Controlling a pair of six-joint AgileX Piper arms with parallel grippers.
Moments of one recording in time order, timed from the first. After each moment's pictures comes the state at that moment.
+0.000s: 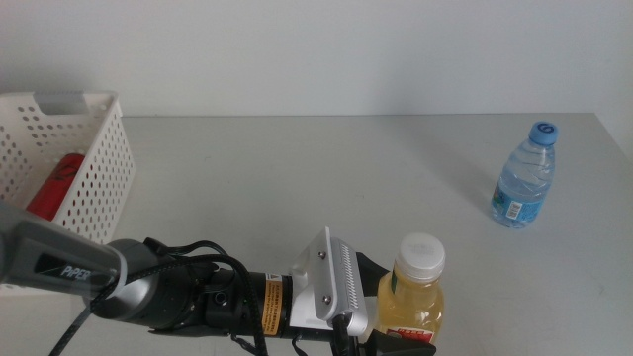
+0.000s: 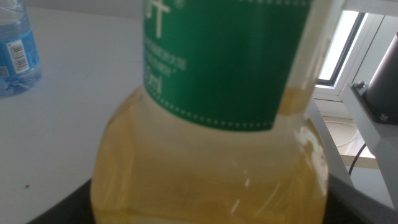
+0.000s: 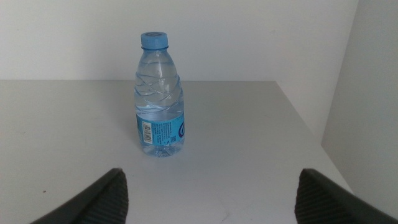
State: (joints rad) left arm -0.58 1.91 -0.70 1.07 -1.14 -0.53; right arm -0.10 -0.01 0.03 0.16 0.18 -0.17
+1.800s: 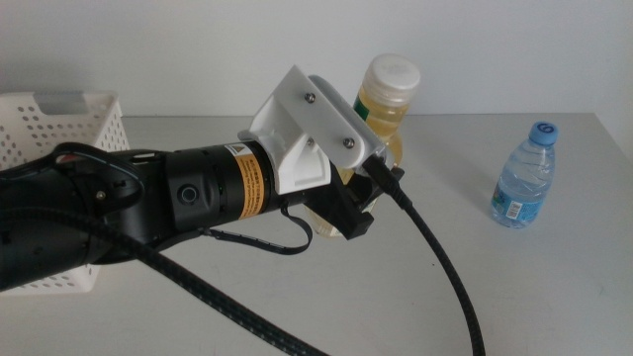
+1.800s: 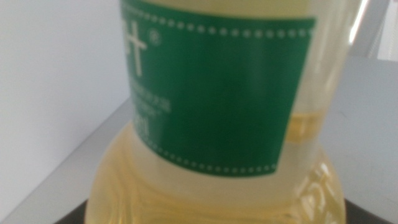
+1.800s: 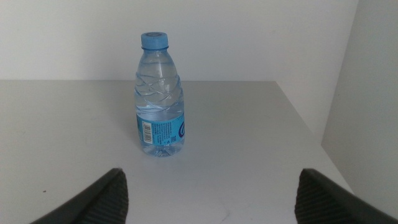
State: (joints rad) left arm -0.65 1.45 -0.88 1.03 -0.35 -0.75; right arm -0.10 -0.01 0.03 0.16 0.18 -0.17
